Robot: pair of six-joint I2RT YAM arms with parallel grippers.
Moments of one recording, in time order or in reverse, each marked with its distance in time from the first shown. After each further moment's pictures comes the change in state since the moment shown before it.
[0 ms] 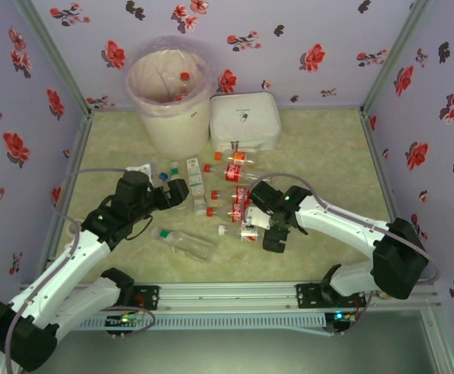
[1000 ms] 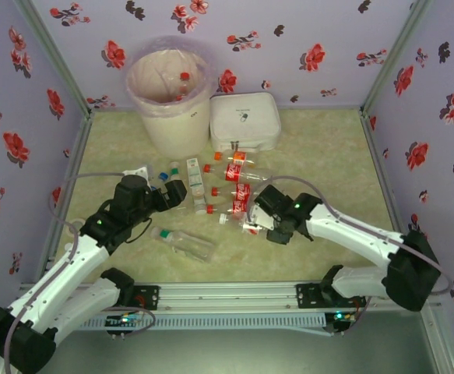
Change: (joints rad) left arm 0.000 -0.034 -0.043 0.027 -0.024 -0.034; right arm 0.005 -0.137 -0.073 0.063 0.039 0.074
